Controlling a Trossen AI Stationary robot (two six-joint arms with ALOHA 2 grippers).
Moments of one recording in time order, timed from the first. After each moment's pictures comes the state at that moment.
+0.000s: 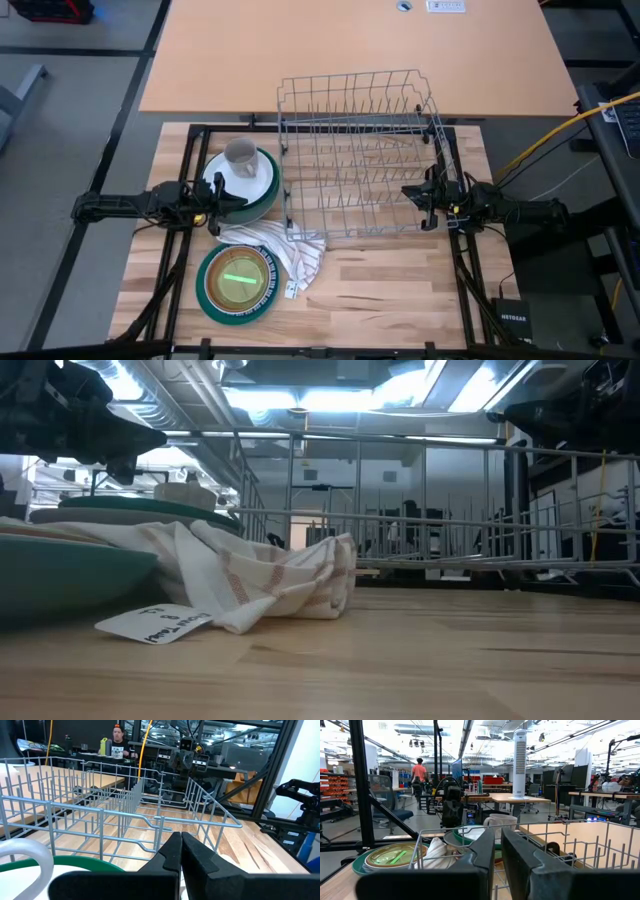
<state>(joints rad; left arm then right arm) 0.00 0.02 0.01 0.03 -0.13 -0.13 0.00 0.00 0.01 0.23 0.14 -0.06</state>
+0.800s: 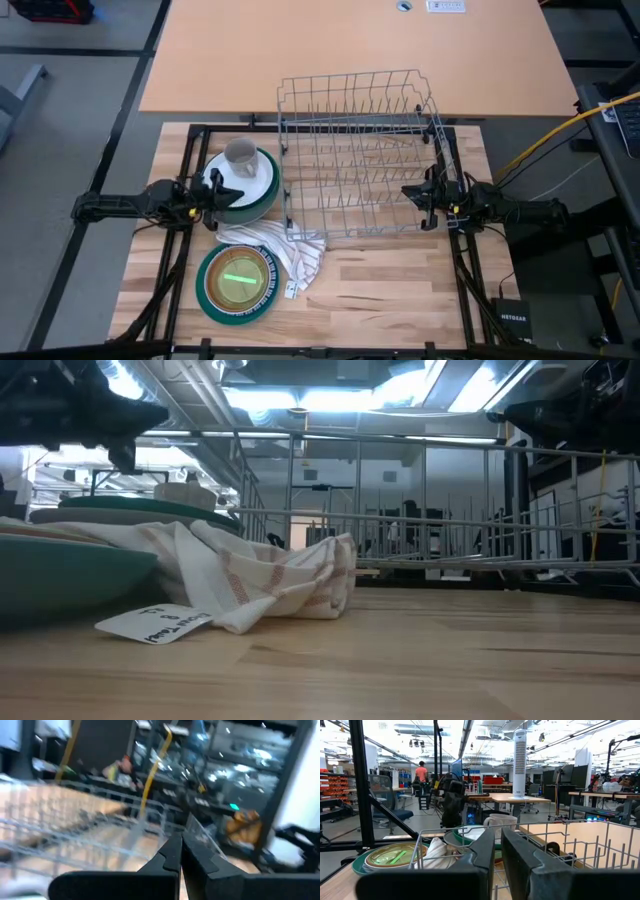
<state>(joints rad) 0.00 0.02 0.01 0.20 -0.20 -0.20 0.00 0.00 0.01 0.23 0.14 -0.06</state>
